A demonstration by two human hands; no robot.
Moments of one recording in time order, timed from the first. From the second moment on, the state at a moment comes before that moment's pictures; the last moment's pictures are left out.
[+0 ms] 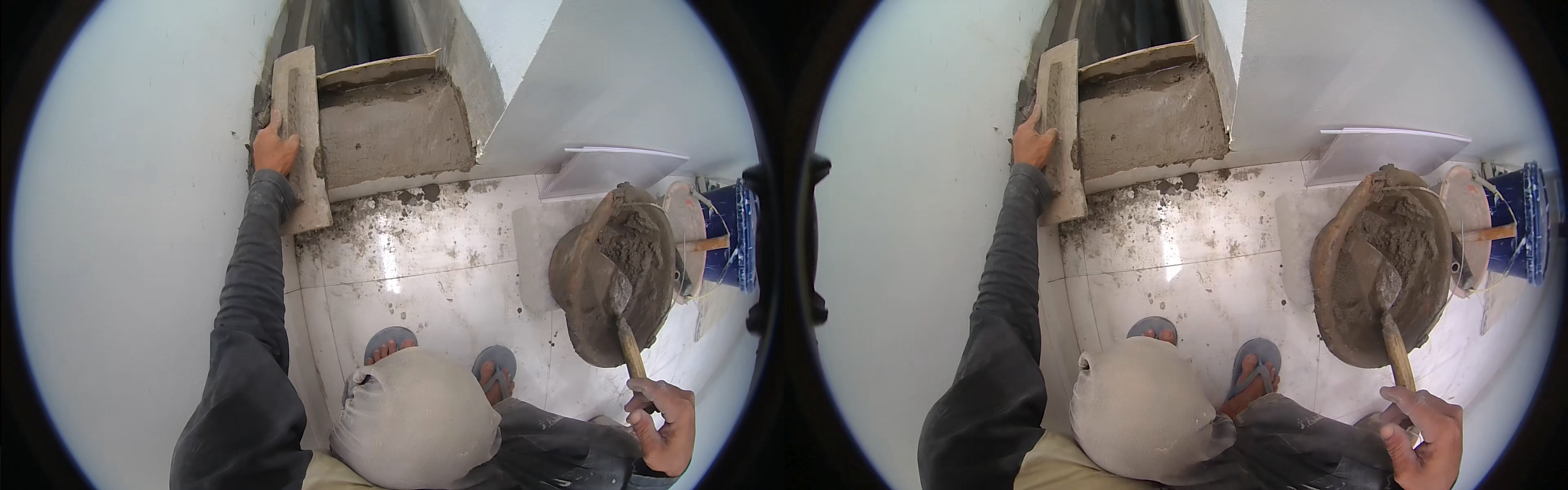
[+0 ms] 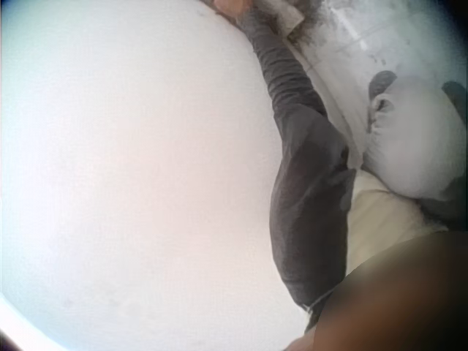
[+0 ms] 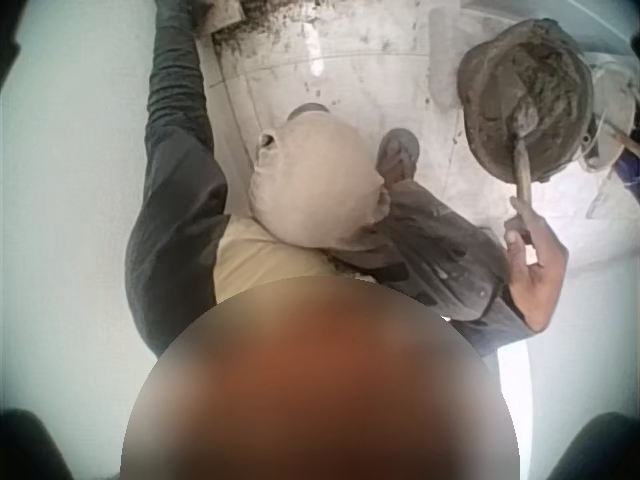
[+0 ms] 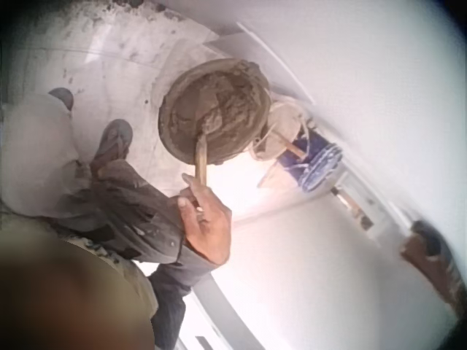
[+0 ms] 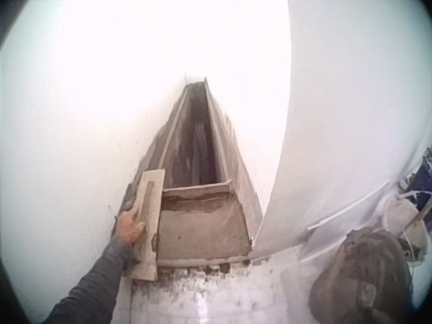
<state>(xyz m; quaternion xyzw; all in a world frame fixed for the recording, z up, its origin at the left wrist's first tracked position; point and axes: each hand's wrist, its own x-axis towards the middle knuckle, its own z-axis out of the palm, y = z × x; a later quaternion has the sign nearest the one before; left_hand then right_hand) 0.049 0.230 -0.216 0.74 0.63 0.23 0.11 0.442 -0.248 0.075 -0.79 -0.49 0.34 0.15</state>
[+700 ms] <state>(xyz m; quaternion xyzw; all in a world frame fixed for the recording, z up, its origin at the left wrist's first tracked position) 0.076 0.234 -0.222 0.74 0.59 0.29 0.11 0.437 -0.232 0.074 -0.77 -0.51 0.34 0.15</state>
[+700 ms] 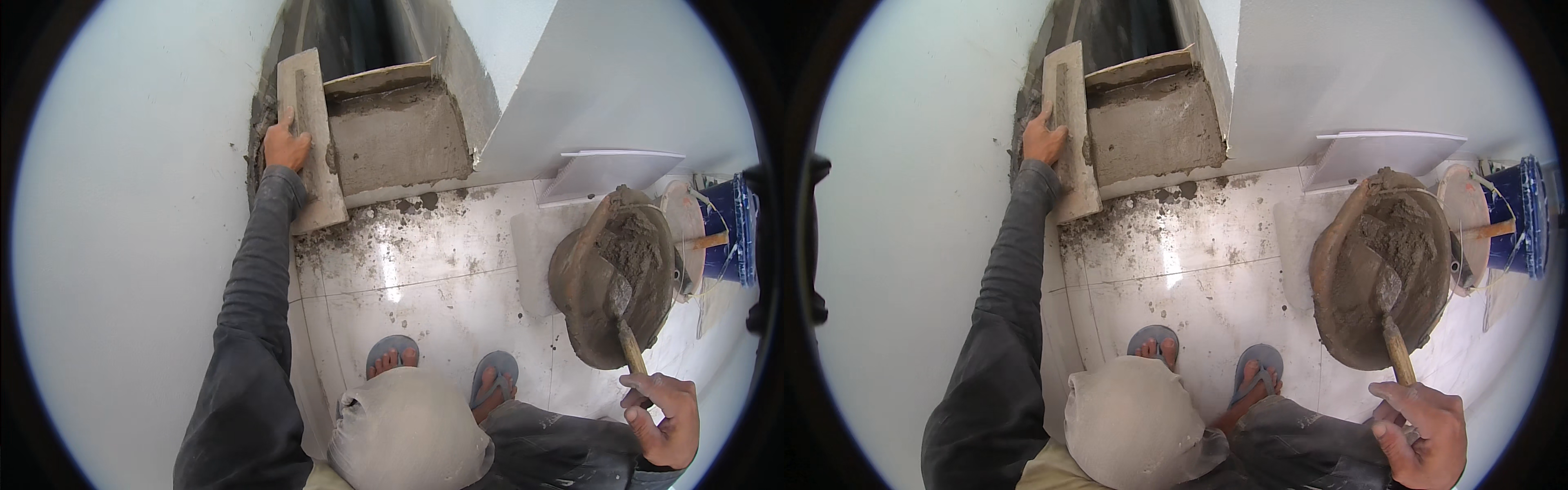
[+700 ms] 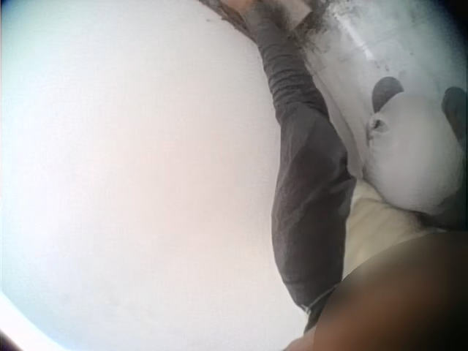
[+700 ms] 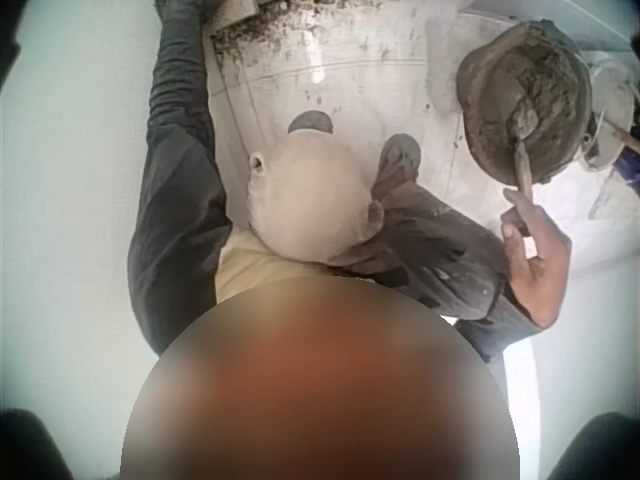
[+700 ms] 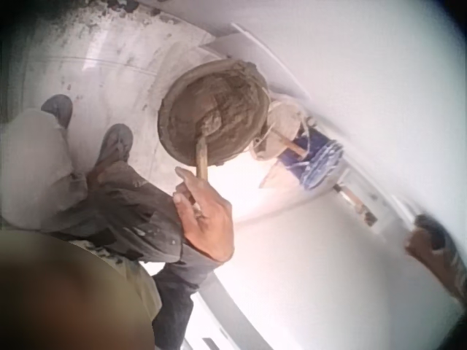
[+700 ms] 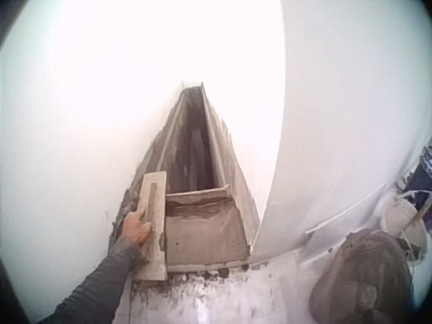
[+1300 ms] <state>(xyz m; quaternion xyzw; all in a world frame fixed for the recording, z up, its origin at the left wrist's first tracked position) 0.139 0.225 -0.225 0.74 0.60 0.28 0.13 0.445 -0.227 0.070 -0.76 -0.52 0.36 0.17</state>
